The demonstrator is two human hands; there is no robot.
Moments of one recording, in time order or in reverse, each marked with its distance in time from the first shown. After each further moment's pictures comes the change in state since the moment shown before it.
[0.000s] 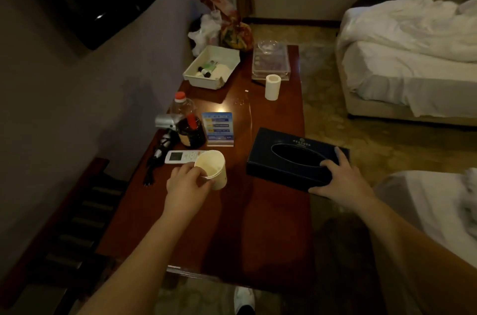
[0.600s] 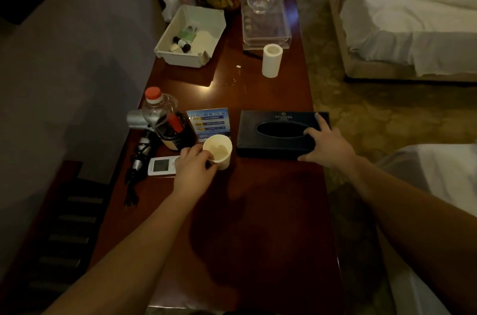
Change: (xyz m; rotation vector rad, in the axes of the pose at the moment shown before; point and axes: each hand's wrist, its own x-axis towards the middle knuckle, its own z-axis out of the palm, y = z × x) left_hand 0.148 -0.032 0.080 0.123 -0.123 0.168; right_hand 0.166 -0.034 0.025 -0.100 -0.098 -0.003
